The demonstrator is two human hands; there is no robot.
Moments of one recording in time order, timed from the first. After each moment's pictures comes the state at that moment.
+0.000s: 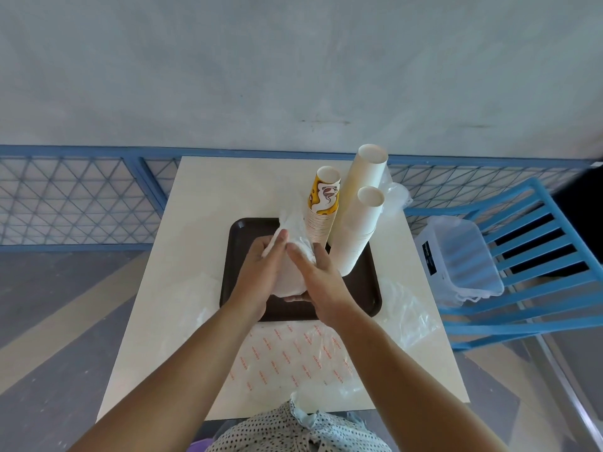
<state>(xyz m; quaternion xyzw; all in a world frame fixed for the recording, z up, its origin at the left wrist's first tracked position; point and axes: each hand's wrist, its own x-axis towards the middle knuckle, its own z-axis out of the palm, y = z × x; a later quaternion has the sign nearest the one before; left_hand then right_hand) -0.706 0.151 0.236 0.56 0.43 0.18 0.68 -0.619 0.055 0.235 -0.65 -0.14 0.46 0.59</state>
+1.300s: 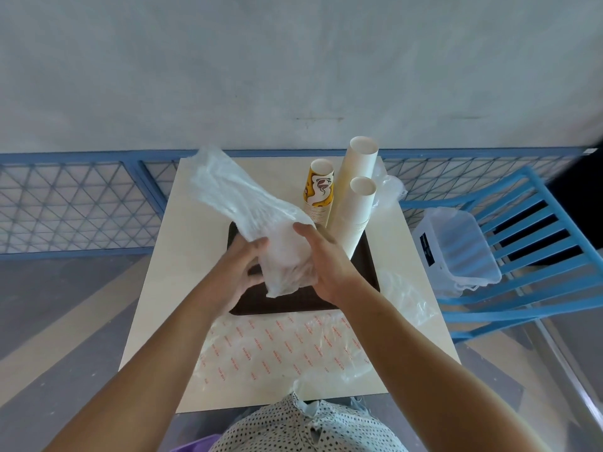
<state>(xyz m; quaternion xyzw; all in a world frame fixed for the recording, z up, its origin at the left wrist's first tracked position) -0.754 0.171 0.249 0.54 0.25 0.11 0.80 -0.616 0.055 0.261 -0.60 -0.07 0.46 0.65</state>
